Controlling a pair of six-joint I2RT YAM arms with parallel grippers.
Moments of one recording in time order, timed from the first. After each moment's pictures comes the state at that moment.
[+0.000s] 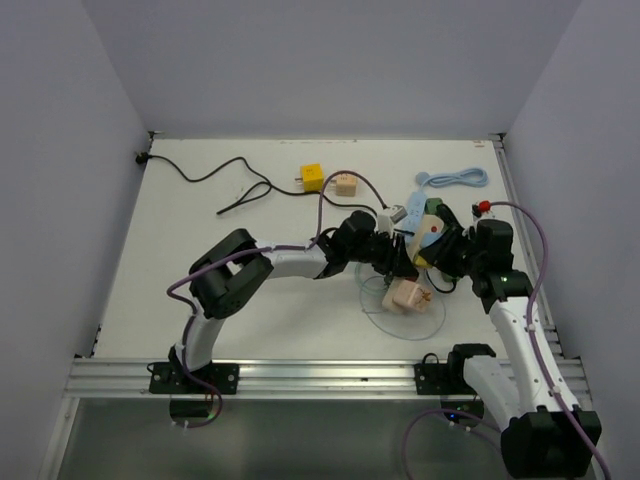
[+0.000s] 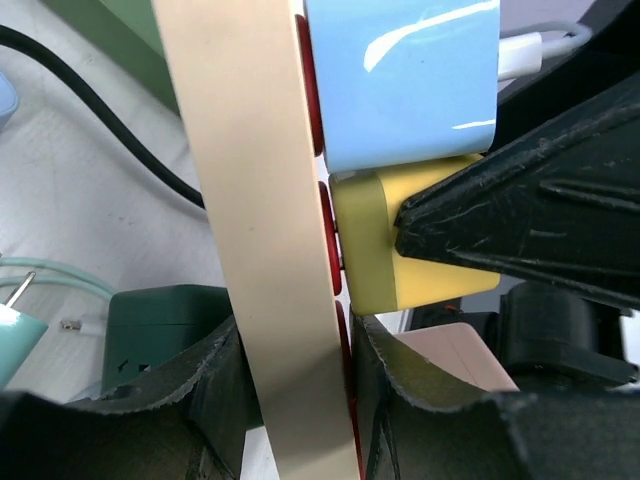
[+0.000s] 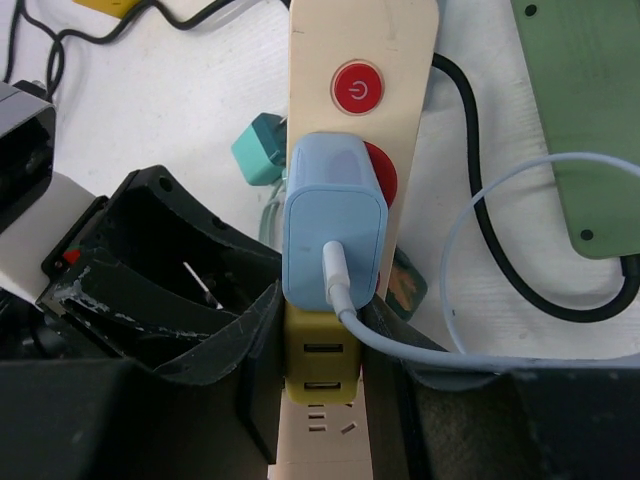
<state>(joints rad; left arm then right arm) -0.94 2.07 1.28 0.38 0.46 -0.67 0.02 0.83 0.67 -0.52 -0.24 0.55</state>
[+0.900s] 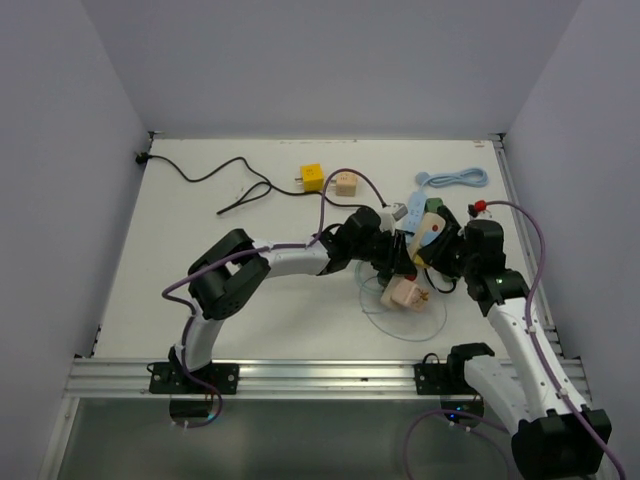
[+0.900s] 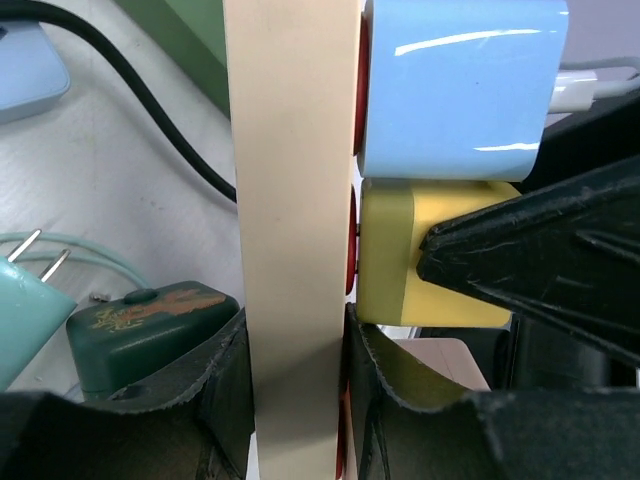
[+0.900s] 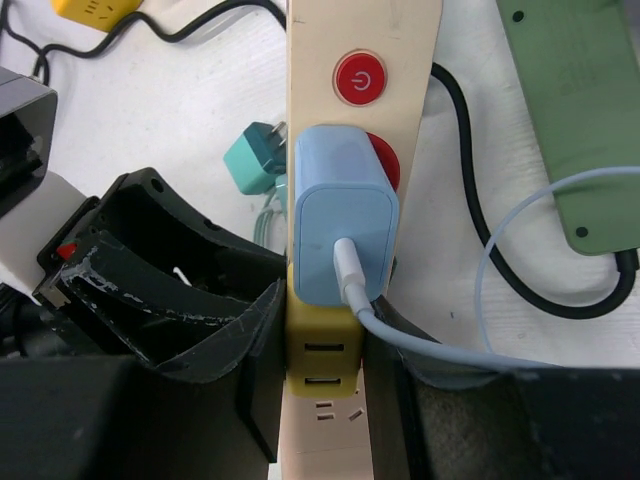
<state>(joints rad) -0.94 2.06 1.32 0.30 0.42 -0.71 0.08 0.81 0.66 -0.51 -0.17 0.61</state>
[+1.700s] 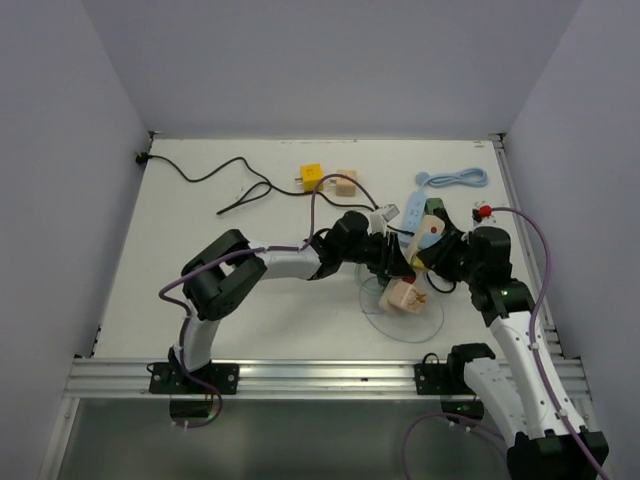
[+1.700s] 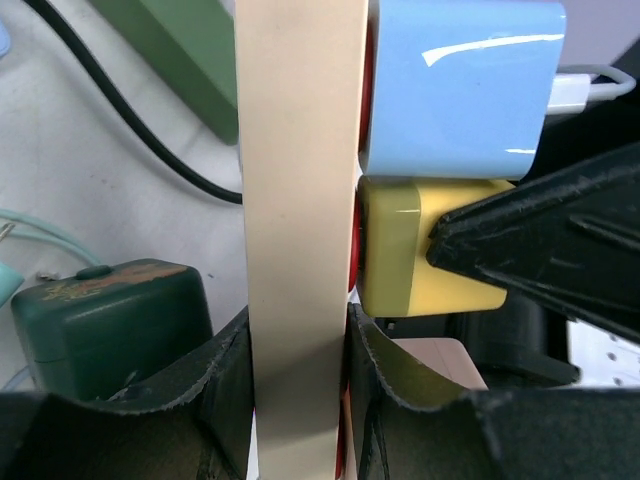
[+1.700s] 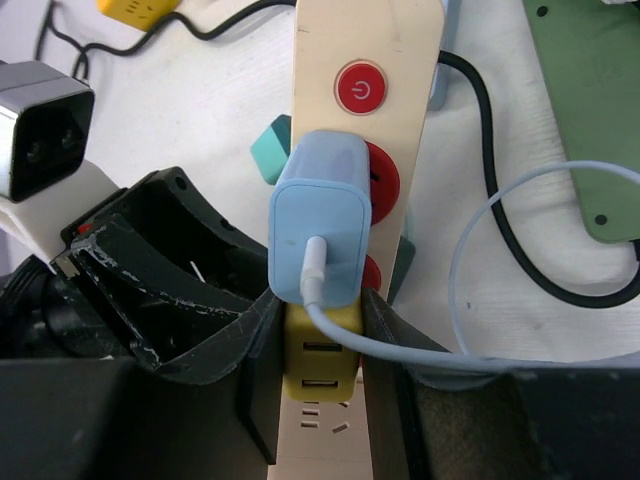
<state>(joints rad) -0.93 2.04 1.24 0.39 0.48 -0.79 0.12 0.74 0.65 -0.54 -0.11 0.61</state>
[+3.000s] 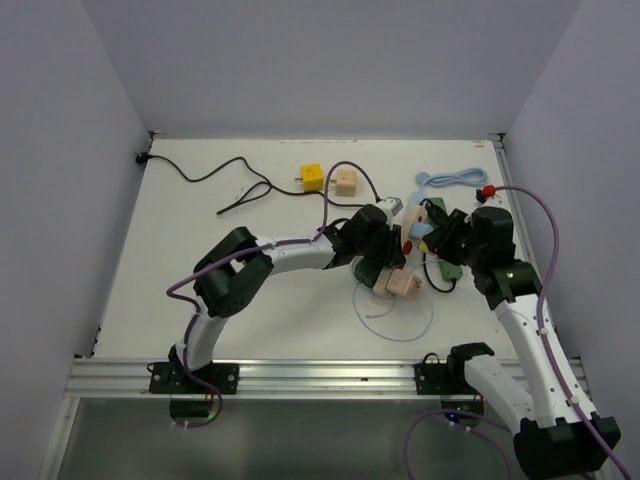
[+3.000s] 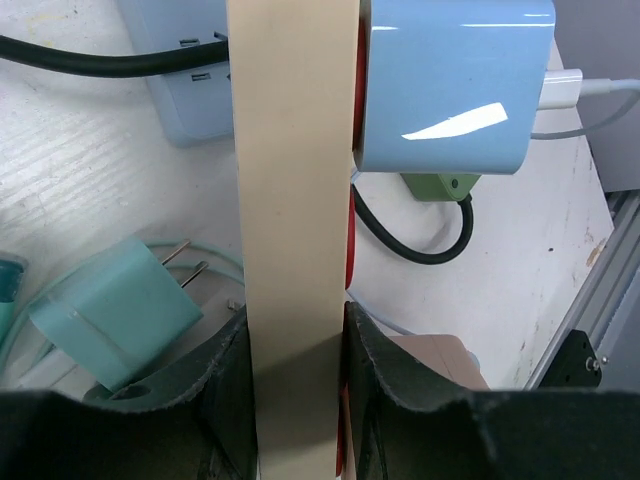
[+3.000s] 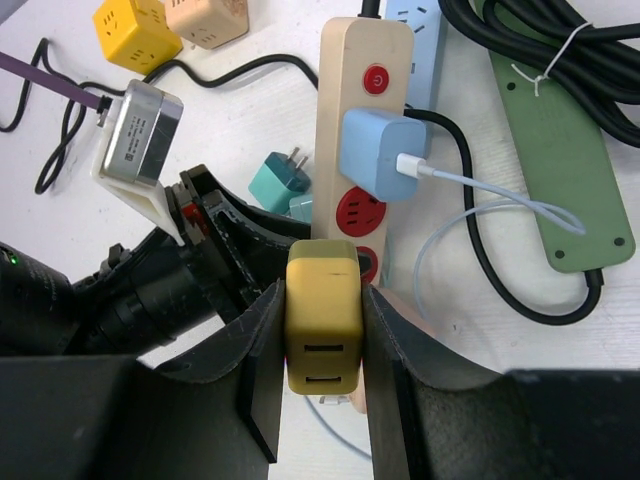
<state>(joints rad) -0.95 2.10 1.44 0.03 0.13 -0.62 0.14 0.84 0.84 -0.60 -0.04 0.60</state>
